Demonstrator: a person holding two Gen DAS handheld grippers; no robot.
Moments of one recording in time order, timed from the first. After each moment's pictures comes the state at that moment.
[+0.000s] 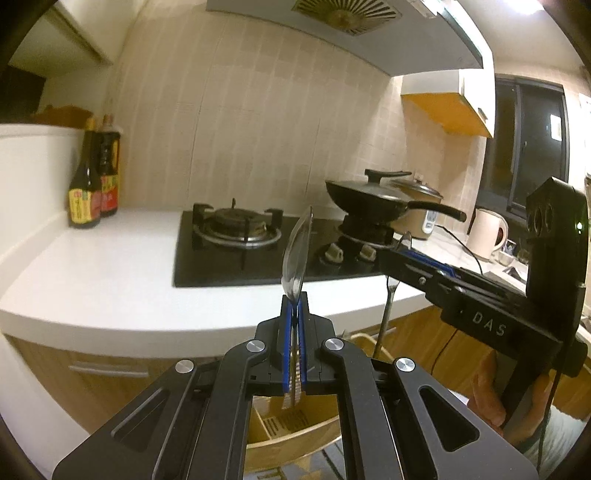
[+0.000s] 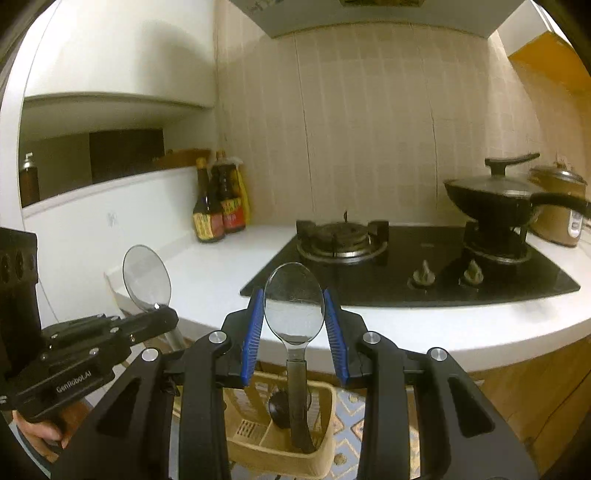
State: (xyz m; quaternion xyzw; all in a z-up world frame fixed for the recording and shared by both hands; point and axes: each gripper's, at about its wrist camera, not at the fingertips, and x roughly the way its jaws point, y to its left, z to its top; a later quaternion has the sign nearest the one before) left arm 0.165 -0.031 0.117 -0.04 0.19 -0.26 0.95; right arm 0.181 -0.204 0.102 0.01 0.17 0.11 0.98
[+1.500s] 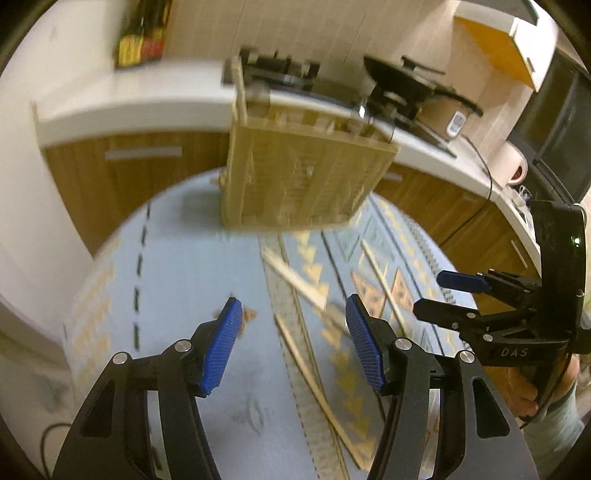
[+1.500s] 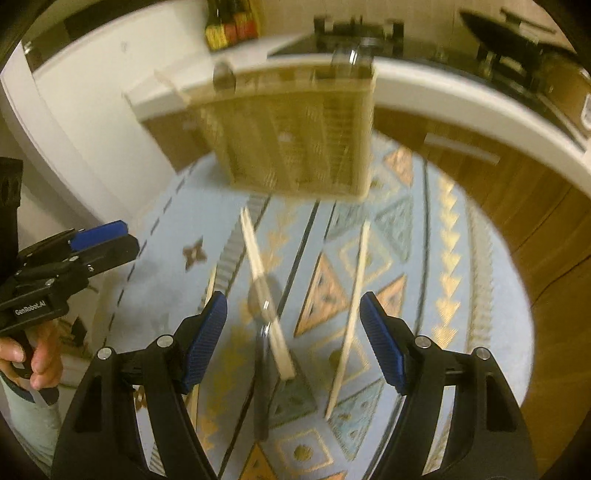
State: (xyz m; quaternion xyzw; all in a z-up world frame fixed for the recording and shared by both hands) left arm 0.049 0.020 0.021 -0.07 0.45 -0.21 0.87; right arm 0.057 -0.191 -0.012 -0.01 0.51 0.13 0.85
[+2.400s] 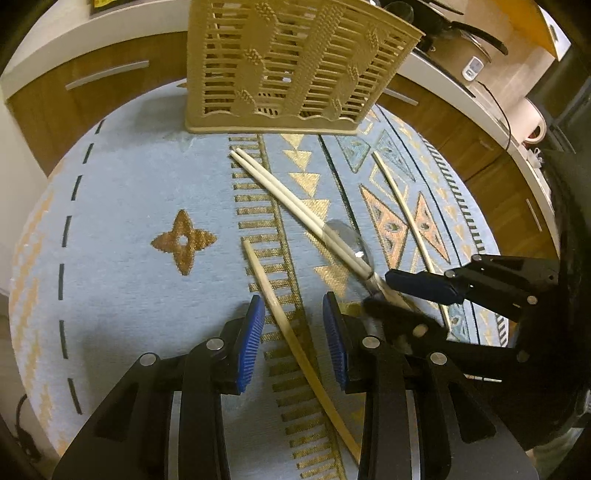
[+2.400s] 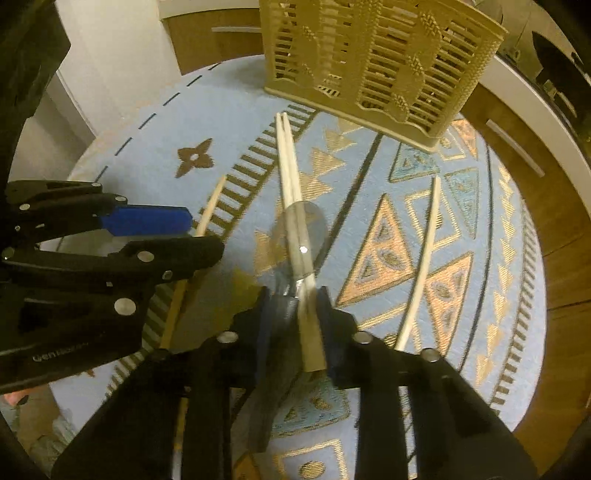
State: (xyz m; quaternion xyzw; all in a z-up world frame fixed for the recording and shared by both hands) left arm 0.063 -0.027 -0.054 -0.04 0.54 -0.21 0.81; right arm 0.062 -0.119 -0.096 -0.16 0.56 0.13 0.81
